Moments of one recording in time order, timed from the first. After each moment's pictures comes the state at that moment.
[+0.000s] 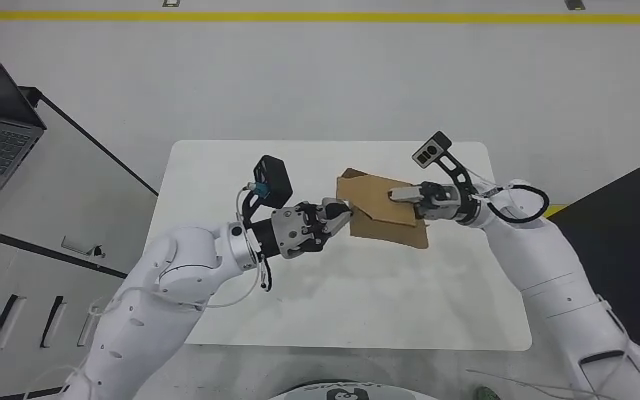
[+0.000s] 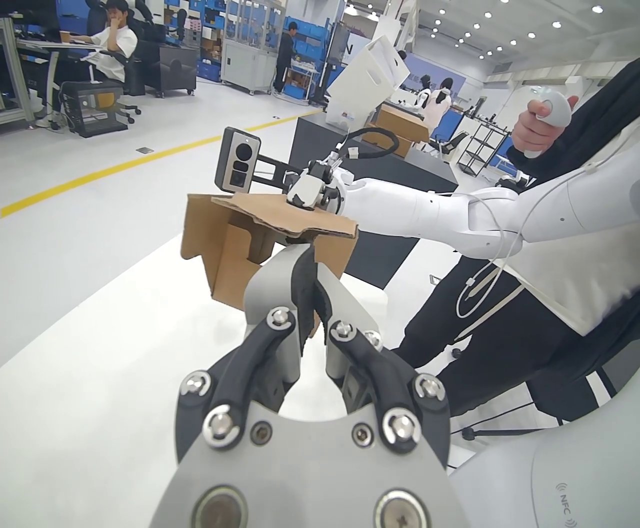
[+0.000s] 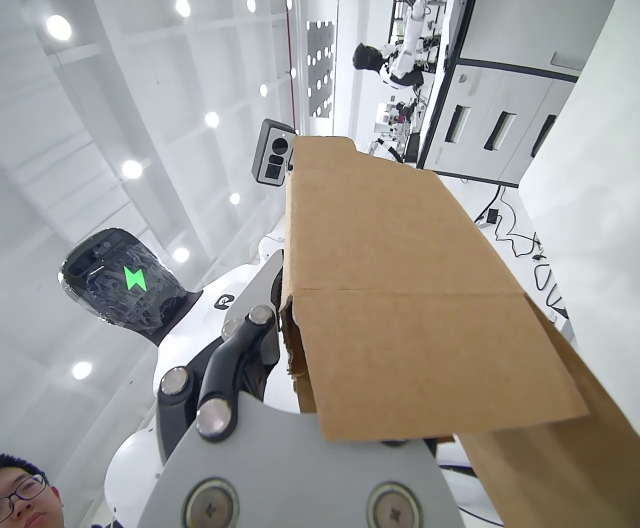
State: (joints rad) left arm 1.39 -1.03 -1.19 -2.11 0.53 -0.53 -0.51; right arm -1.08 -0.99 1.10 -1.40 0.99 -0.14 1.40
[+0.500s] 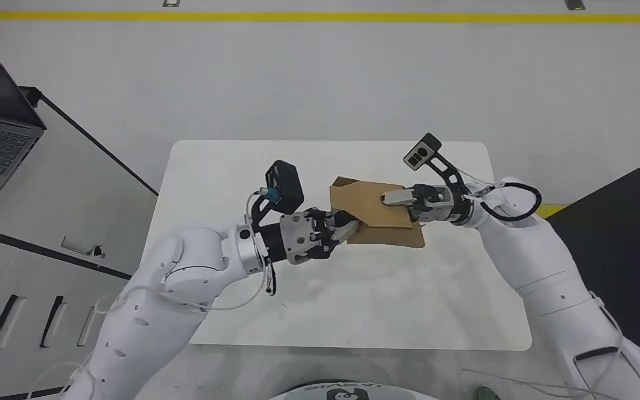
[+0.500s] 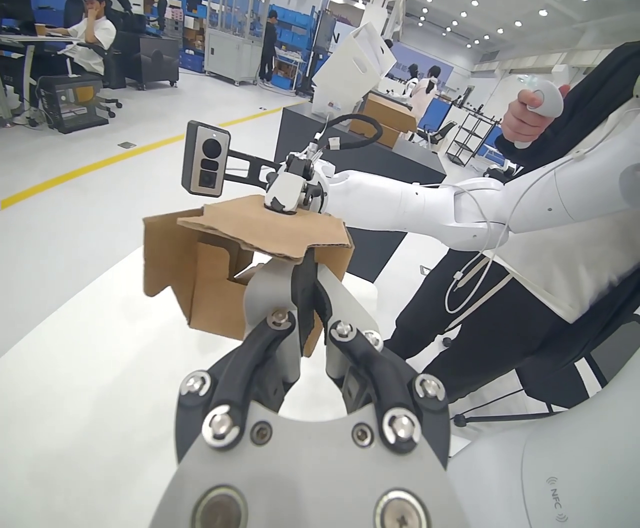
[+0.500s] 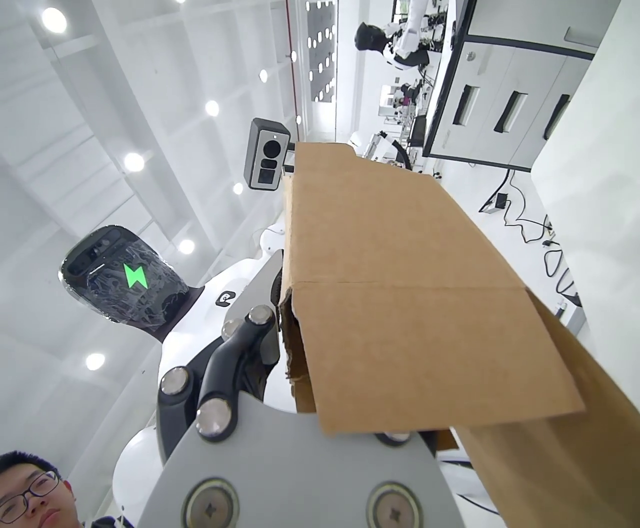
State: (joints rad) left arm 1.37 -1.03 -1.15 -2.10 0.52 -0.54 -0.54; right arm -1.06 -1.01 1.08 -1.40 0.98 -0.10 1.42
